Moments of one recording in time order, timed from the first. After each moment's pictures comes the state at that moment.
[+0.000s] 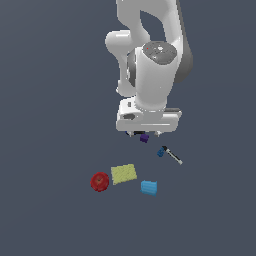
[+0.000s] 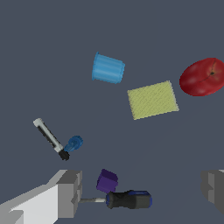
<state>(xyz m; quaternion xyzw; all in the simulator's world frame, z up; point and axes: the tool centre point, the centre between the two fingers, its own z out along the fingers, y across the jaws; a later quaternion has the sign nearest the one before) 0.021 0.060 0.214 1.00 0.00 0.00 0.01</state>
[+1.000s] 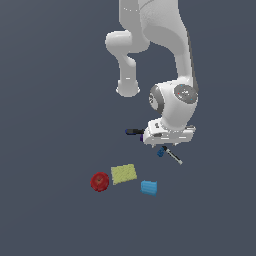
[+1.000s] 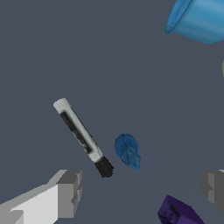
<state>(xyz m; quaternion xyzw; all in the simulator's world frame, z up) -0.007 0.165 0.093 1.00 0.03 0.00 0.00</state>
